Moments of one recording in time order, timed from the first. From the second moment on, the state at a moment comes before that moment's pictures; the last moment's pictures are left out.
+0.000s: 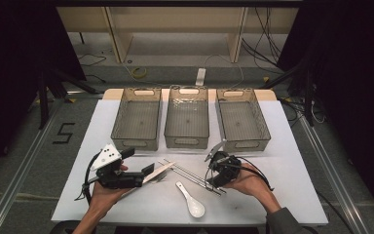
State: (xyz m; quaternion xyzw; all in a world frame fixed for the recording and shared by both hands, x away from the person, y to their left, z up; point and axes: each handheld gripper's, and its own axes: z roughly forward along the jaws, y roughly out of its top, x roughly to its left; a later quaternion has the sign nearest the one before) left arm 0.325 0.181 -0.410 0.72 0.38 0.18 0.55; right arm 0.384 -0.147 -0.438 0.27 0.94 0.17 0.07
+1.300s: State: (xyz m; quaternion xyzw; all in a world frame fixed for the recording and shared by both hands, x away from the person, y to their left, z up) left arm 0.325 0.180 -0.410 0.73 0.37 0.18 0.55; right arm 0.391 -0.127 -0.457 0.25 0.96 0.09 0.04
